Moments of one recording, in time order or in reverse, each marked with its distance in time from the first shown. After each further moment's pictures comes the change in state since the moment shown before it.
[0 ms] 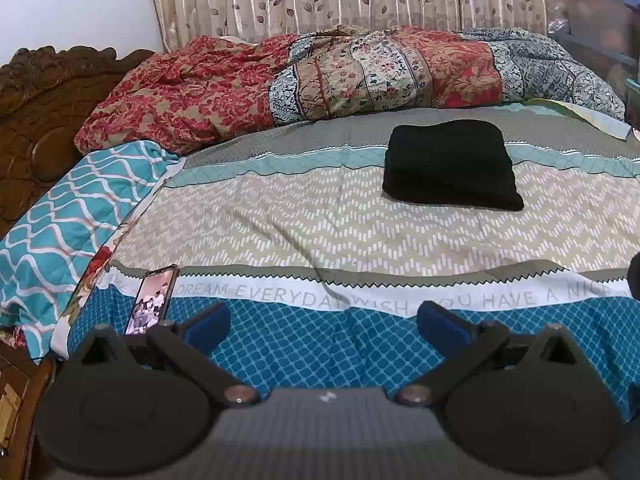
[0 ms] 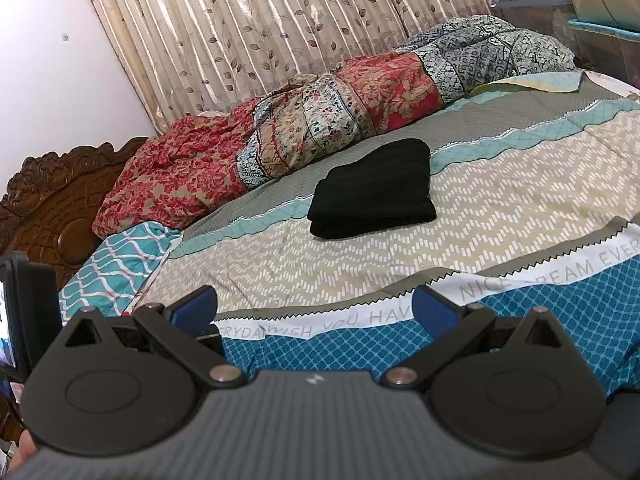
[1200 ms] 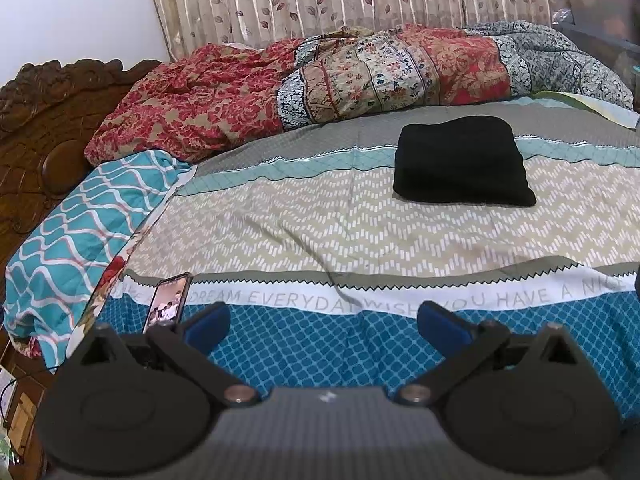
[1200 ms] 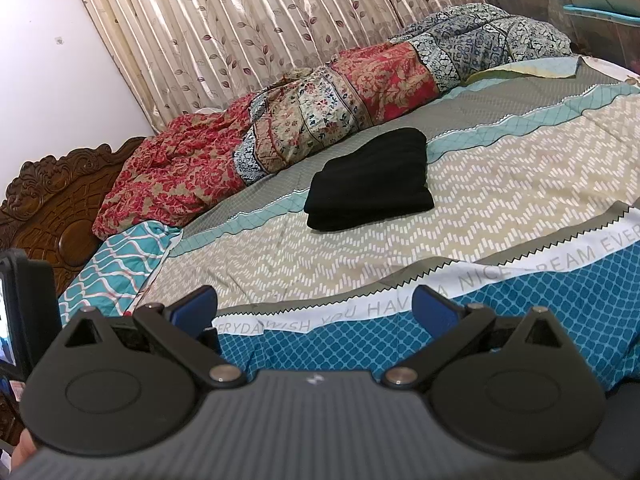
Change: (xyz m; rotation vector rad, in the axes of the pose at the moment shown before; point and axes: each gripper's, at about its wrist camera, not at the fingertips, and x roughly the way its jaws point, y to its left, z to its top) left arm 0.003 -0.006 0.002 0.036 -0.006 0.053; right arm 0.002 -0.008 -0.002 0.024 0.019 0.006
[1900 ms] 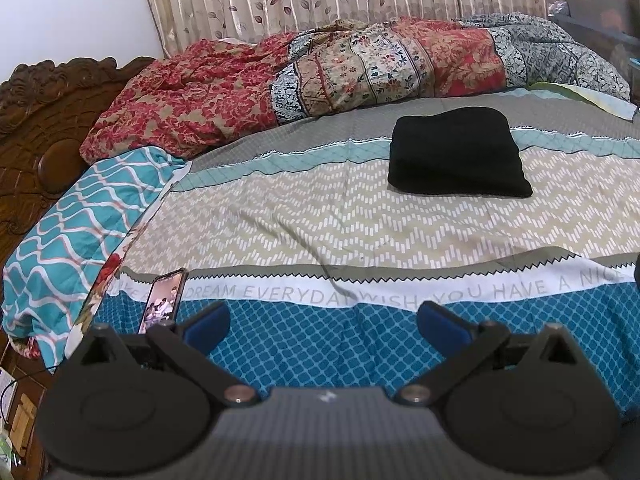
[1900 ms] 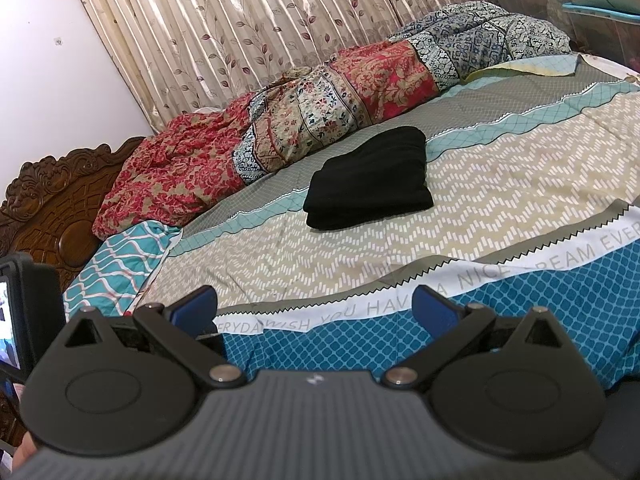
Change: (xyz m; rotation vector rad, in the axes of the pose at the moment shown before) left arm 0.002 -0.004 -0.001 0.014 0.021 -0.008; right arm 0.000 -0.001 -0.002 0.002 0.000 0.001
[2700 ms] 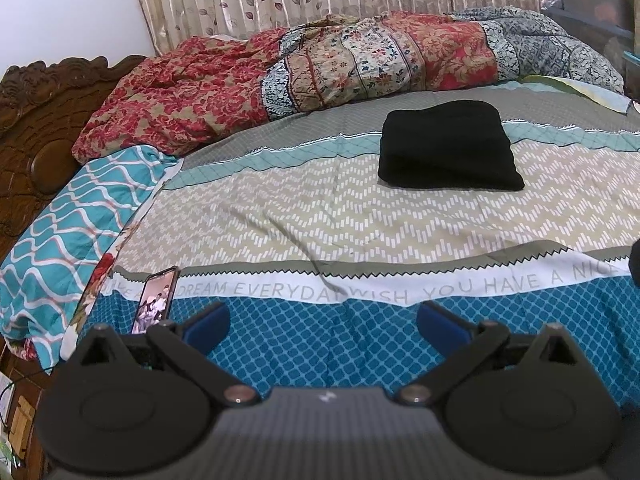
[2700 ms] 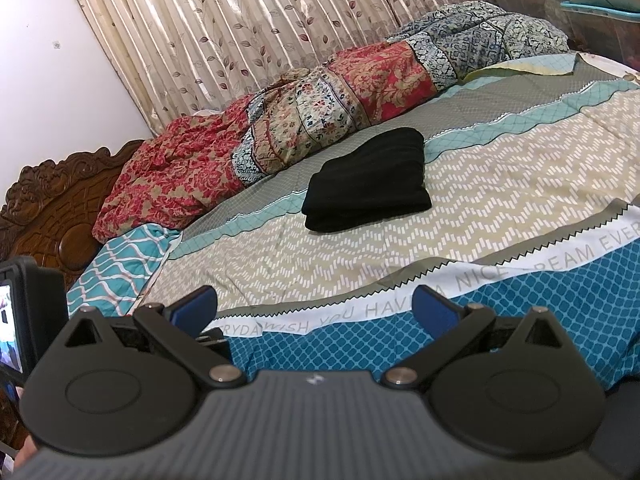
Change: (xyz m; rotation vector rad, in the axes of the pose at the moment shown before) left arm 0.000 -0.007 0.001 0.014 0.015 -0.016; right arm -0.002 -0.005 0.002 0.015 0.001 0.002
